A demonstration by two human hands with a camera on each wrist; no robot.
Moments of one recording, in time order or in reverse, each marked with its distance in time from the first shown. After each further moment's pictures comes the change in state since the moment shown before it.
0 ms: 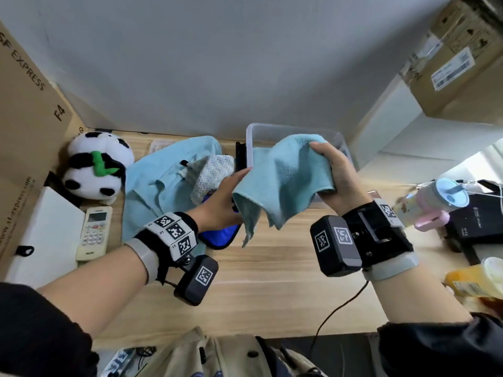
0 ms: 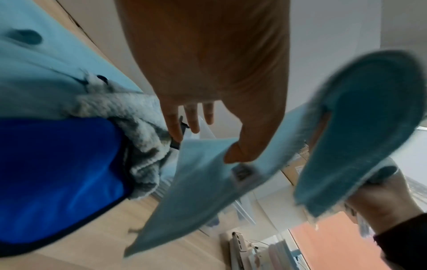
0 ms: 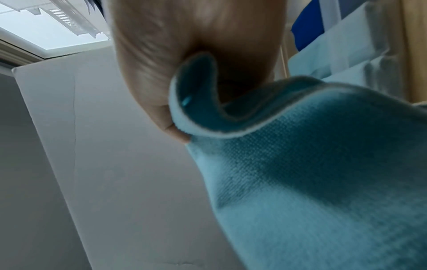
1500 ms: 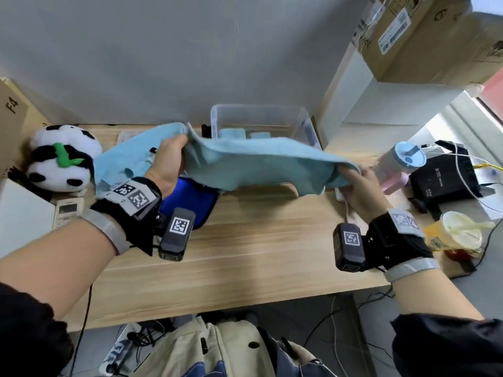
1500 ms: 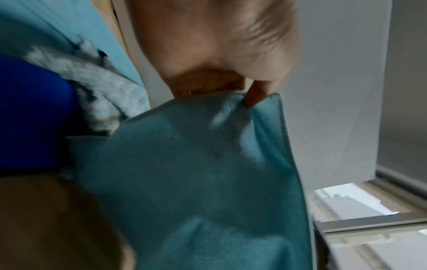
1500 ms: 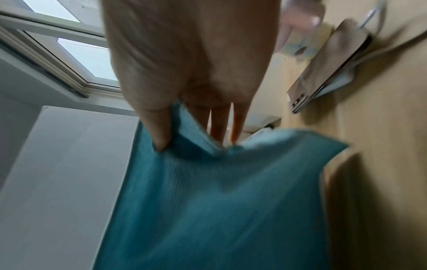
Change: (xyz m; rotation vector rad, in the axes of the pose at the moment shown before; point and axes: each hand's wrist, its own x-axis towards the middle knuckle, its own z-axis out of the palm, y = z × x) left_hand 0.016 0.048 0.002 -0.505 0.530 -0.309; right_hand -0.043 0.036 -0.166 -0.115 0.175 -0.196
